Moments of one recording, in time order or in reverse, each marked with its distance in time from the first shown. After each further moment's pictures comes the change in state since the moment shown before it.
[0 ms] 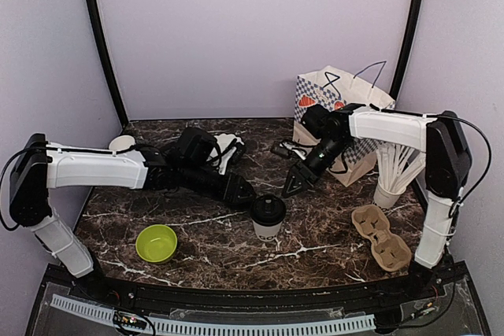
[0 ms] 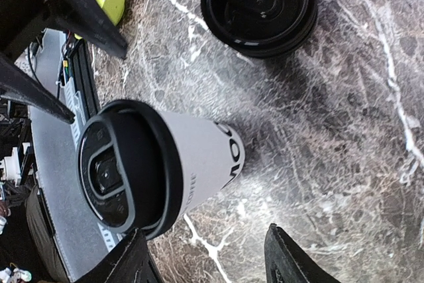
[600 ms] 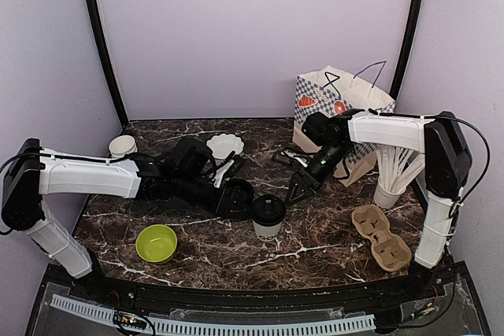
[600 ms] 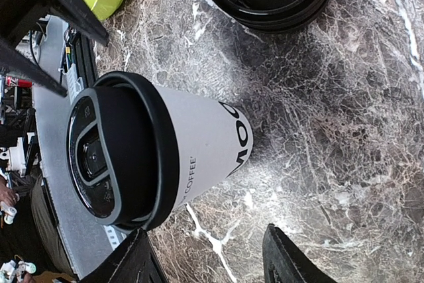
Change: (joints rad) left arm -0.020 -0.076 -0.119 0.001 0.020 0.056; right arm 0.000 0.011 -0.040 -0.012 -0.021 -0.033
